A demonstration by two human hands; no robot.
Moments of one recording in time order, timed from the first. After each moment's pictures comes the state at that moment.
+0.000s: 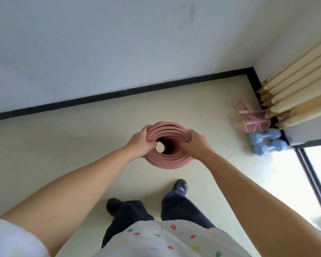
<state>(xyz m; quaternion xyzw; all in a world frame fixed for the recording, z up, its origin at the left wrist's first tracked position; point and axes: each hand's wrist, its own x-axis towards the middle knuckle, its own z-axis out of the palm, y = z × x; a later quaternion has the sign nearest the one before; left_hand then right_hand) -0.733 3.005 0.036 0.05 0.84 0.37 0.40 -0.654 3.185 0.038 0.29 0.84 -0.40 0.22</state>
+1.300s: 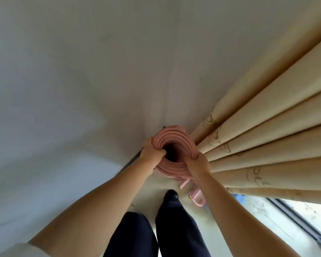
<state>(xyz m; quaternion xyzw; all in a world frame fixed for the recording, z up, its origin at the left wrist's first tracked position) -1.066 3.844 -0.017 0.10 0.77 0.37 0.50 -0.924 3.900 -0.025 0.66 0.54 -0.51 -0.04</state>
